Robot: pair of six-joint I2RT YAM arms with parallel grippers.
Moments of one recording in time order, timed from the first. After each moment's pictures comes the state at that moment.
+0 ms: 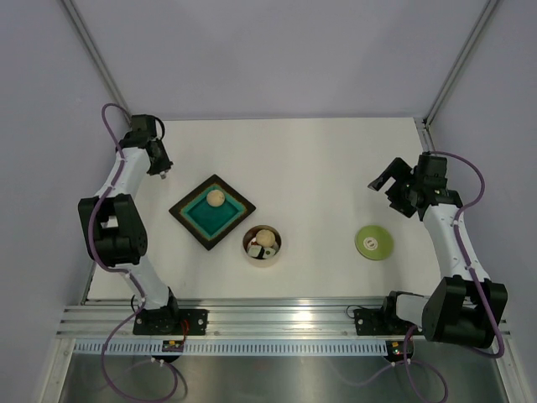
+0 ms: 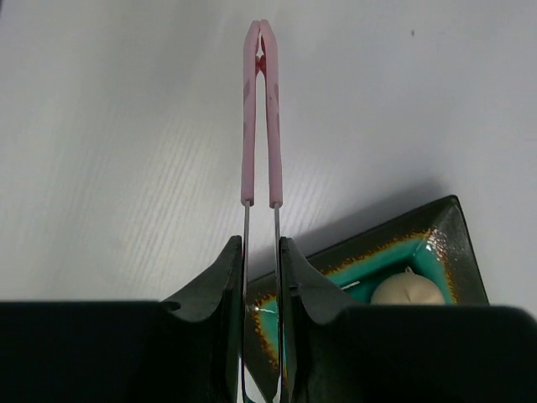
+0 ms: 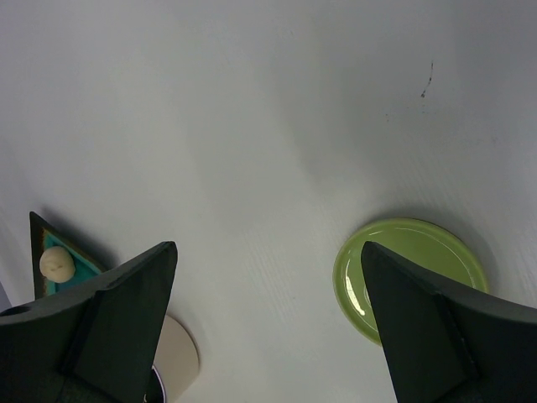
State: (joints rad) left arm 0.10 1.76 1.44 -0.63 -0.11 -0.31; right arm -0.14 1.20 0.94 -0.54 -0.20 0.59
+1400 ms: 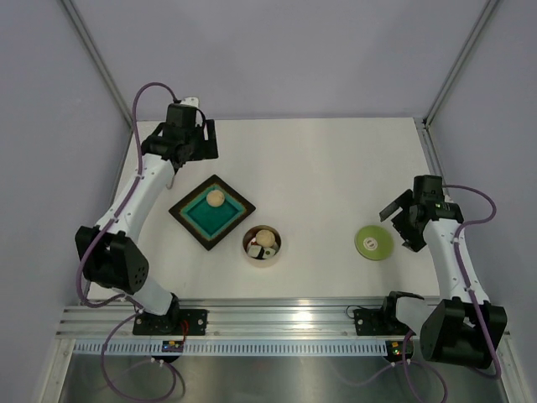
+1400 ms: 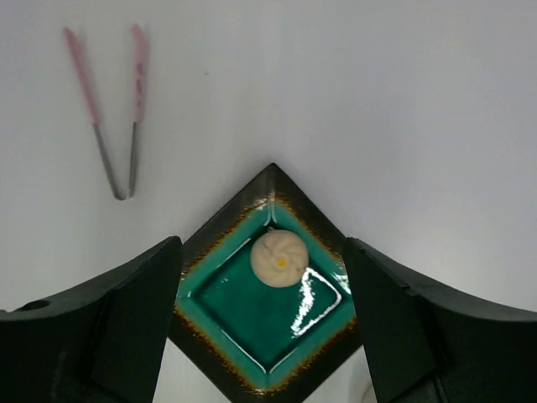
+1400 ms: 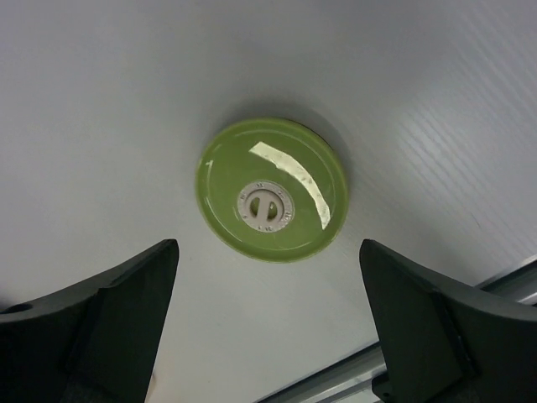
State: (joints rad) left arm -0.22 1.64 1.58 -0.70 -0.19 -0.24; right arm -0.14 1.09 0.89 -0.87 0.08 0.73
